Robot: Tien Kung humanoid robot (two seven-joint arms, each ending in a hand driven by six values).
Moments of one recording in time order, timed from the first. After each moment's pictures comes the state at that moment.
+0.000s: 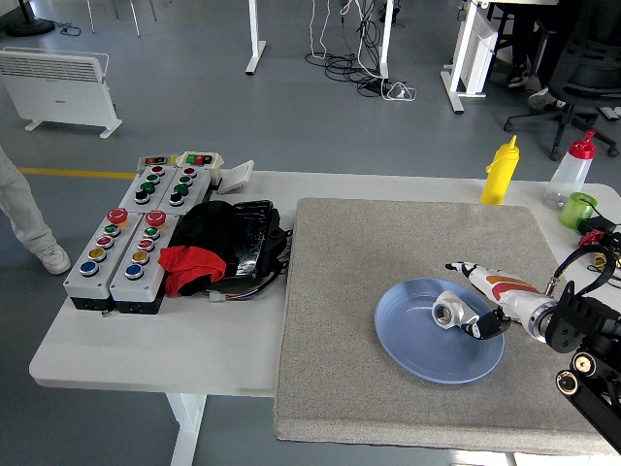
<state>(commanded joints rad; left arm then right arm) -0.14 0.00 -1.41 -0.30 0.79 0.40 0.37 0.69 -0.33 0.86 1.10 -1.82 0.11 -0.20</state>
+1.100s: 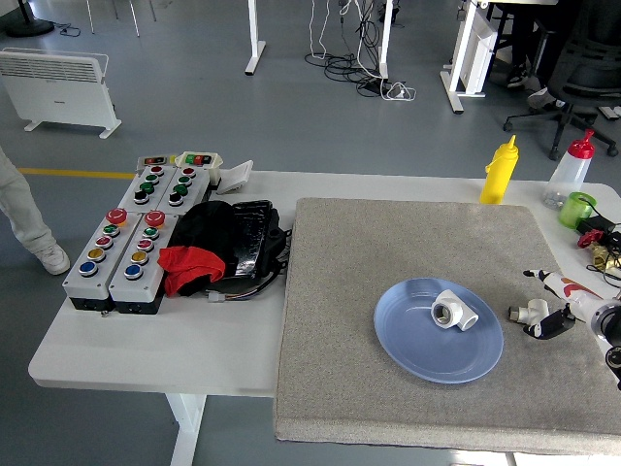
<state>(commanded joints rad) -0.15 0.00 -1.41 -0.30 0.80 0.40 0.37 0.74 -0.34 0.90 0.80 -1.67 0.11 -0.25</state>
